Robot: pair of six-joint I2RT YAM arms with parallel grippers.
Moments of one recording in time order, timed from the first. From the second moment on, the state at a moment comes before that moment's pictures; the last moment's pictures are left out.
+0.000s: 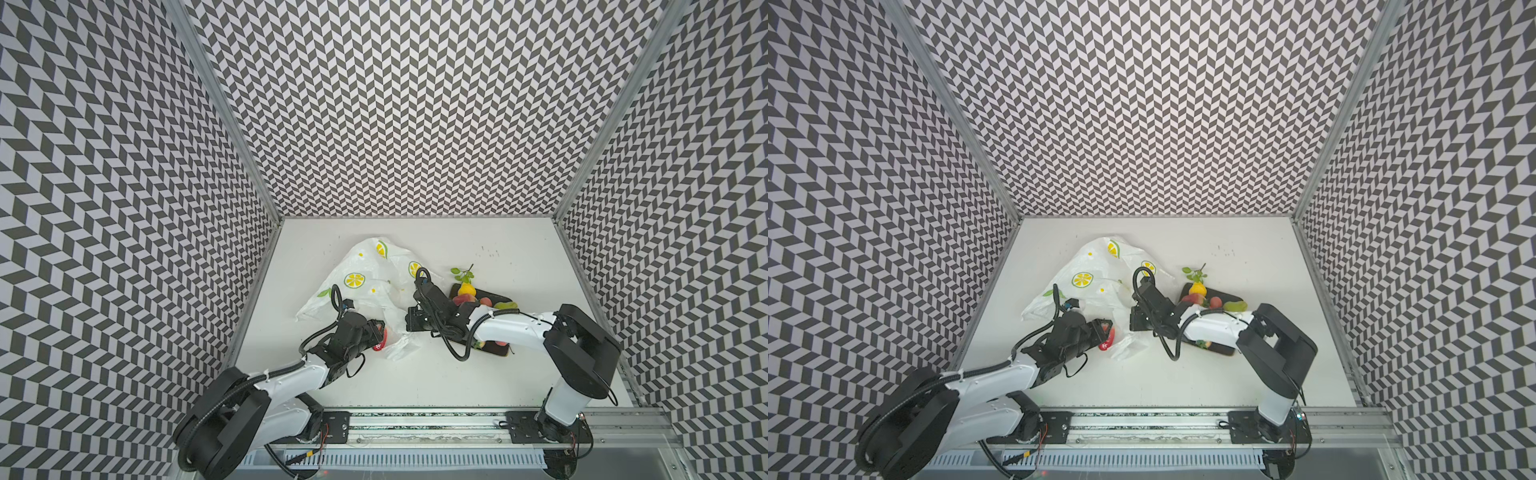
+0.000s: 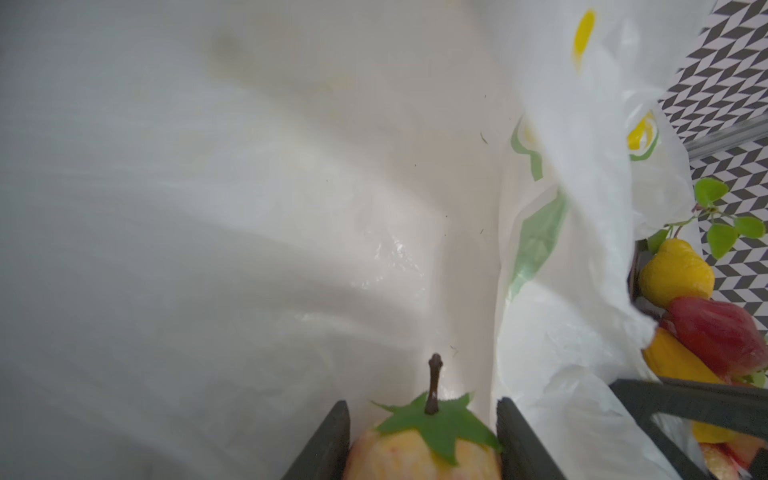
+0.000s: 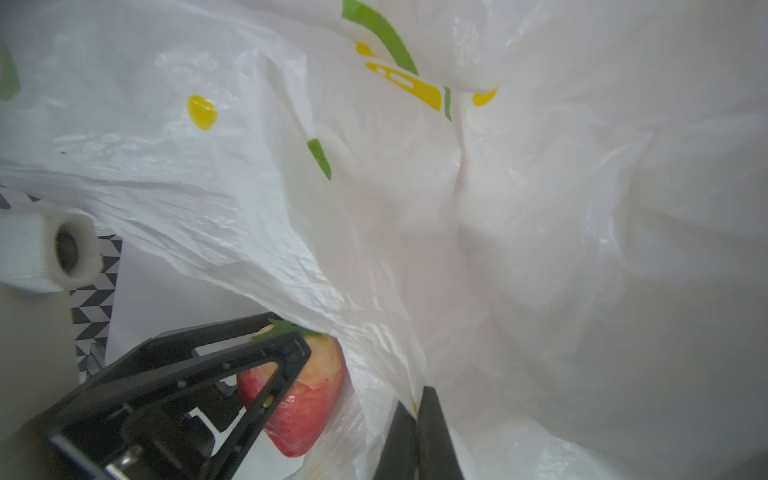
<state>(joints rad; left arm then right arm) -0.60 1.12 0.26 0.19 -0.10 -0.91 0.91 1.73 1.01 -0.10 -0.02 0.79</state>
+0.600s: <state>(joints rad) -0.42 0.69 0.54 -0.14 -0.15 -0.79 0.88 1.90 1.29 -0.08 0.04 0.61</state>
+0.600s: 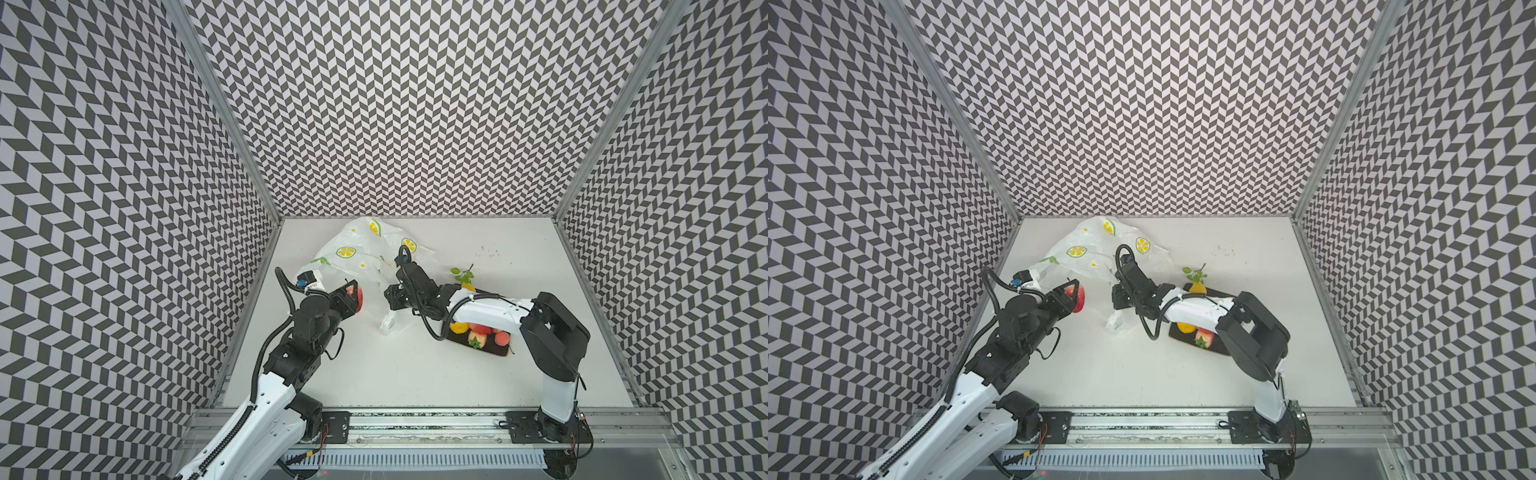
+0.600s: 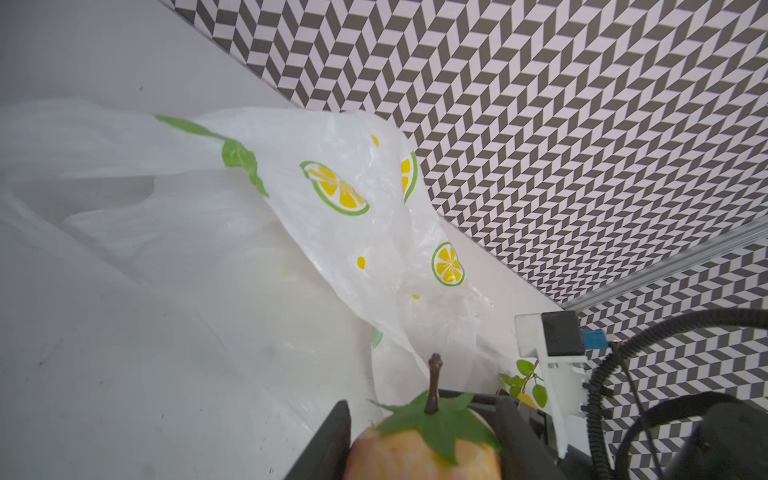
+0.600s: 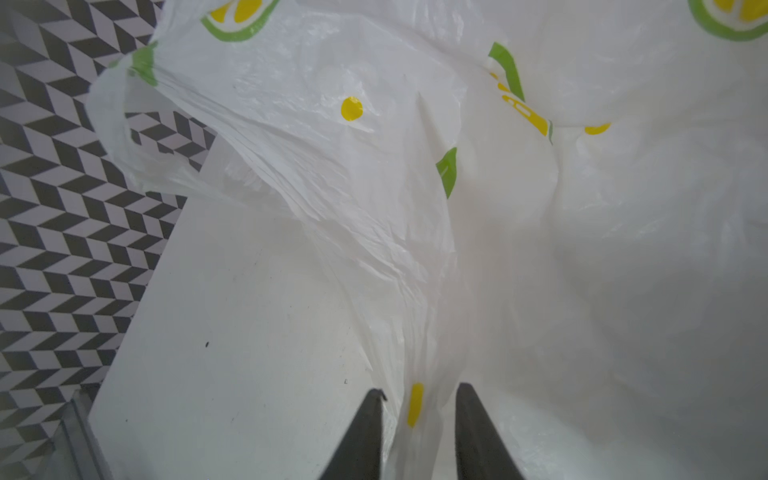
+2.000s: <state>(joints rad) -1.00 1.96 1.54 -0.10 0.00 -0.57 0.69 0.54 0.88 -0.61 0.35 0.61</state>
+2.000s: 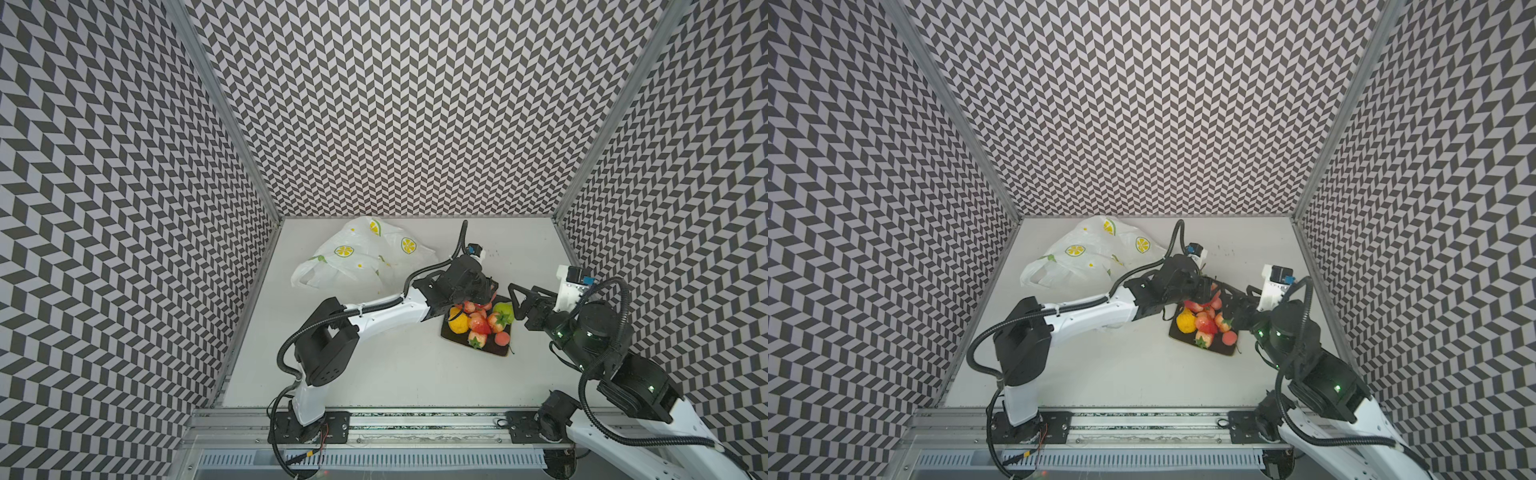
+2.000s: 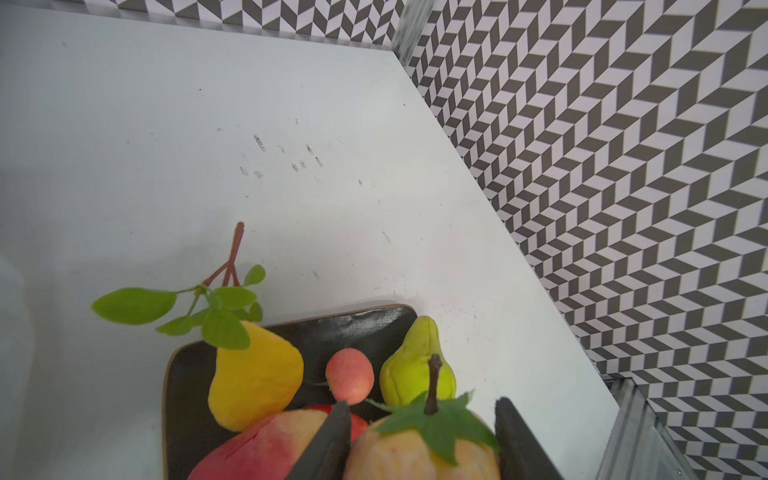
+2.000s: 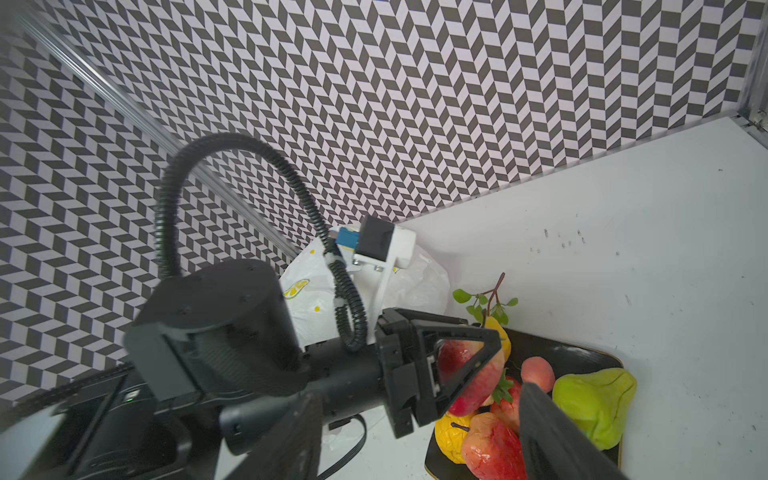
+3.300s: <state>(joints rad) -1.02 2.22 1.77 -0.26 -0.04 -0.53 0.69 0.48 0.87 -0.63 0.34 0.62</state>
